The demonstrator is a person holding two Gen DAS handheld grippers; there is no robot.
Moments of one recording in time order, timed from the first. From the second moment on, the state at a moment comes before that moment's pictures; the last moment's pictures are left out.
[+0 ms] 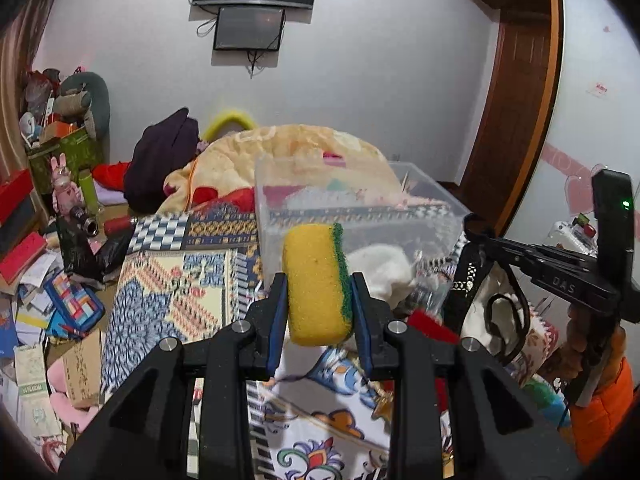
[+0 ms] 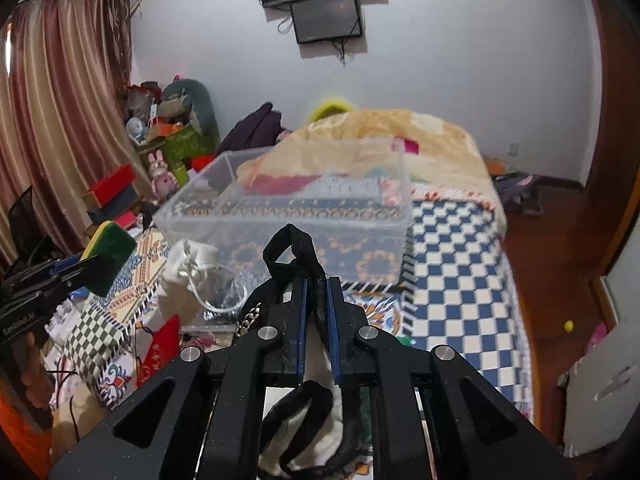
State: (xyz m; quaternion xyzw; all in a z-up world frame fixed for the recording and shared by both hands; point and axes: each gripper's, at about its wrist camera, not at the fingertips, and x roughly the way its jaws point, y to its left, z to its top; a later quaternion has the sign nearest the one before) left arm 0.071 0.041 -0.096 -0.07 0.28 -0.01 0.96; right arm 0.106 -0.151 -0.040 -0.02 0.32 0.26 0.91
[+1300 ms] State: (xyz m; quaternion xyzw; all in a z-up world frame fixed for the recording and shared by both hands) left arm 0.233 0.046 -0.096 -0.05 0.36 -0.02 0.93; right arm 0.178 -0.093 0.012 -0.03 0.24 0.21 0.95
